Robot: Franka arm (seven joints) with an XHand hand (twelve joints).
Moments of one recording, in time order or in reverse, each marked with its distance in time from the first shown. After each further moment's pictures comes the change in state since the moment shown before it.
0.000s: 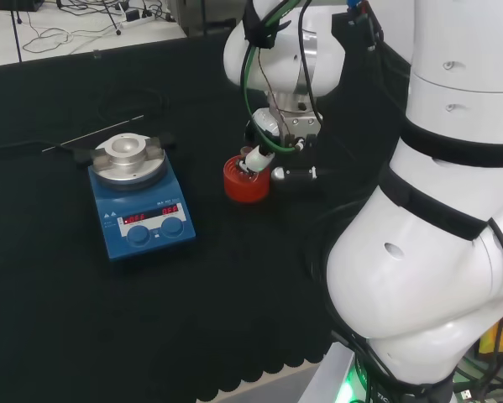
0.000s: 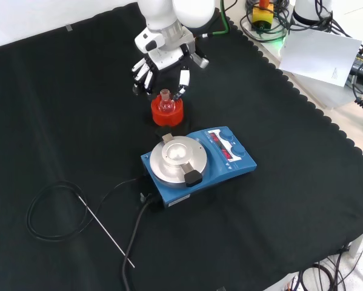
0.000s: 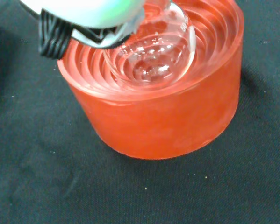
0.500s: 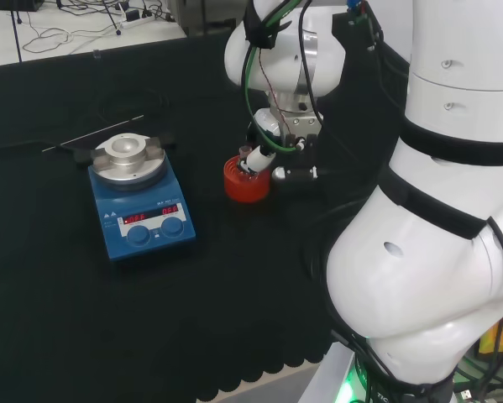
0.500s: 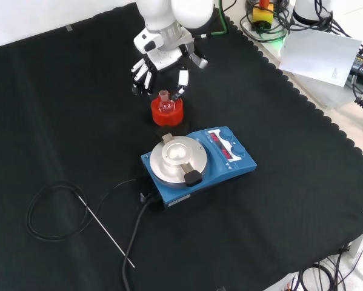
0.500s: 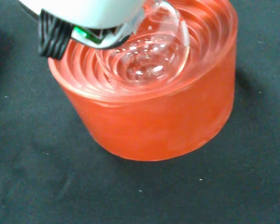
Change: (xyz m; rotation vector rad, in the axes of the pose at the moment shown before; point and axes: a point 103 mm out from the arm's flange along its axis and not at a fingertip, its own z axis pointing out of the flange) arm -0.001 0.002 0.000 0.000 -0.004 -0.005
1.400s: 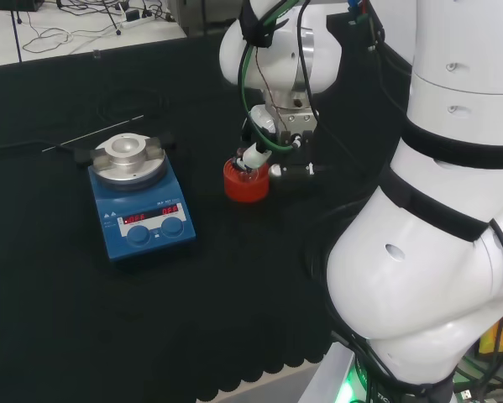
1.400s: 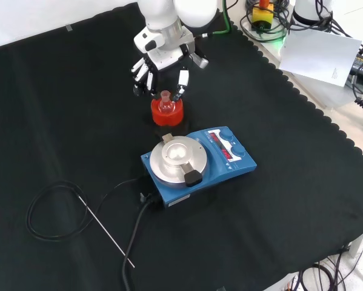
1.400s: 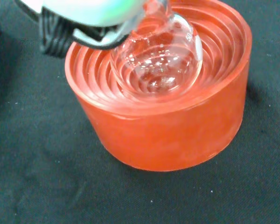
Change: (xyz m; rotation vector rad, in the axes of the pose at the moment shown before) arm 0.007 0.001 -0.007 -0.012 -0.023 -0.007
